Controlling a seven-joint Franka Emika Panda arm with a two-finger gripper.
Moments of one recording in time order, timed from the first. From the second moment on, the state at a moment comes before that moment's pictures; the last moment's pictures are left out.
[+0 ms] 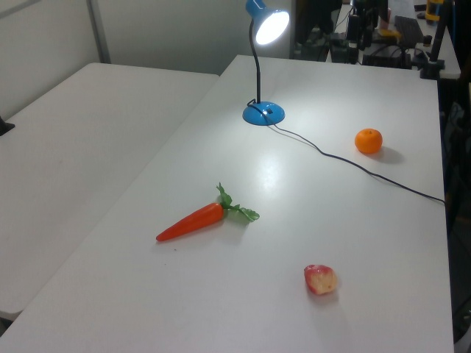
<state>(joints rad) -0.09 -0.04 -0.14 -1.74 0.02 1.68 -0.08</state>
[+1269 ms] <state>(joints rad) -0.15 -0.04 -0.13 -1.74 0.03 1.66 -0.12</state>
